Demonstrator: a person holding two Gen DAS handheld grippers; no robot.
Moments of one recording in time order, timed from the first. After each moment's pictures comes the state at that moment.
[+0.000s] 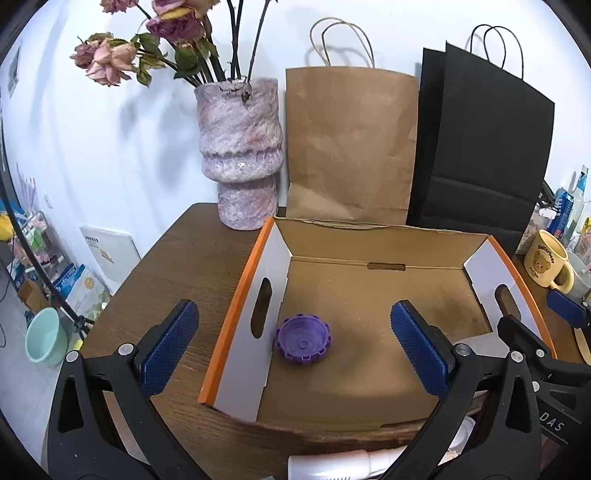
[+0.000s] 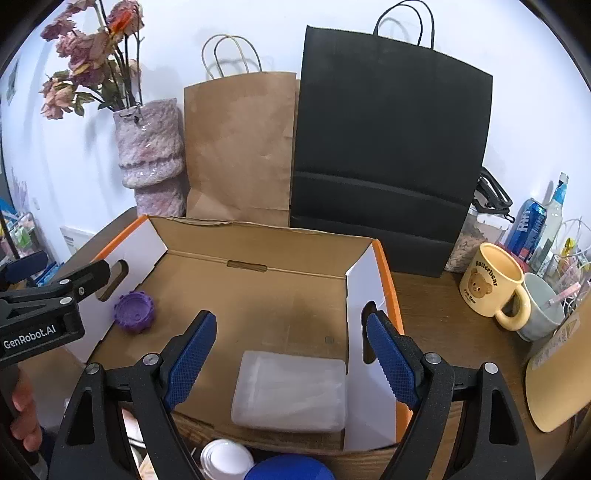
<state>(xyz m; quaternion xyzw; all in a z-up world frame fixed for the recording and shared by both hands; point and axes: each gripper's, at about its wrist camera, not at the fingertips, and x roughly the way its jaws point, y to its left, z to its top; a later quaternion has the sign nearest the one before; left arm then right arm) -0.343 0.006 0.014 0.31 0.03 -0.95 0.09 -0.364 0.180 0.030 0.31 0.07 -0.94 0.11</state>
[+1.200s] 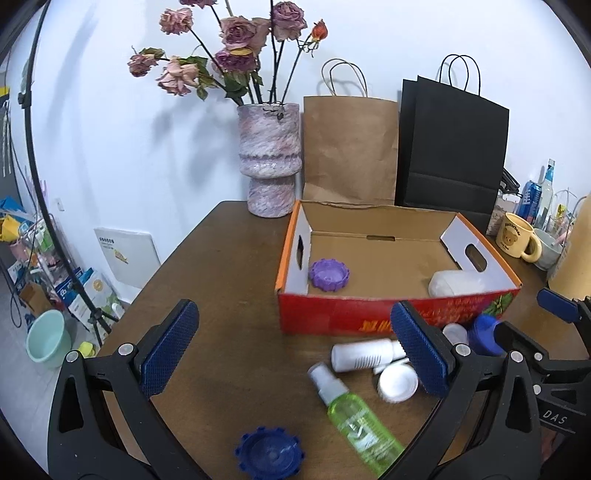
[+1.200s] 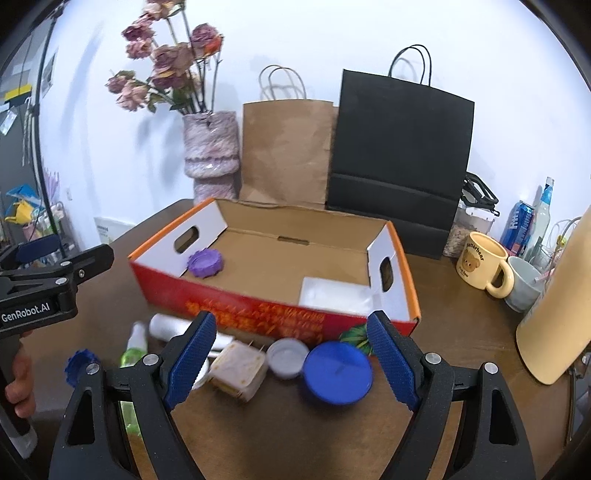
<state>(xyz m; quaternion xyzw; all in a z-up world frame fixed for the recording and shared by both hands) -0.207 -0.024 0.017 0.27 0.03 -0.96 0.07 -0.231 0.171 0.029 0.28 0.08 -0.95 0.15</state>
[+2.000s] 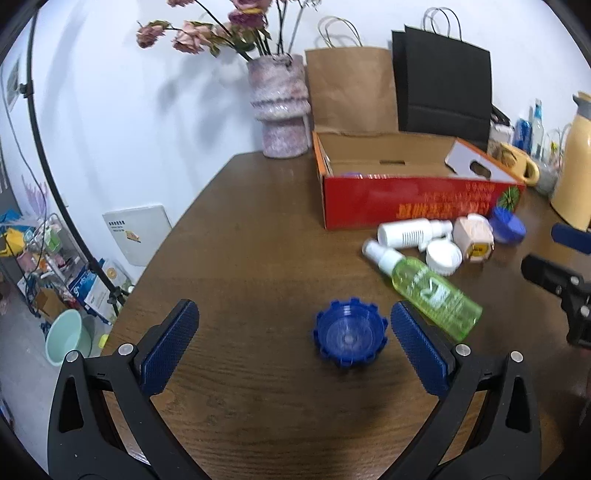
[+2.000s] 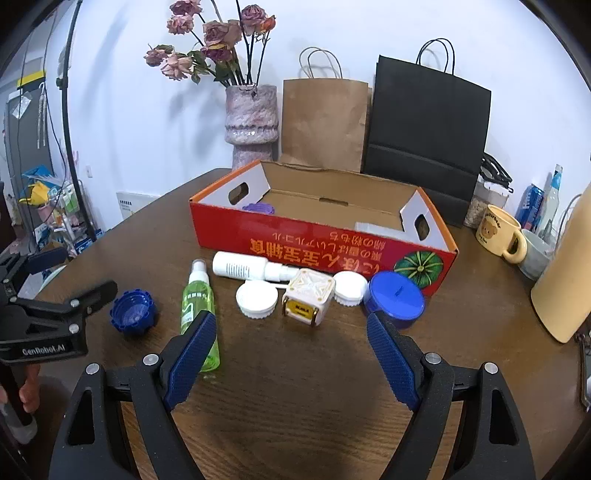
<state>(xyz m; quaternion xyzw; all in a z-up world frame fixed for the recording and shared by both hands) -0.141 -0.060 -0.043 0.33 -0.03 -0.94 0.05 -0.167 0.144 -0.002 0.31 0.09 -0.93 0.18</state>
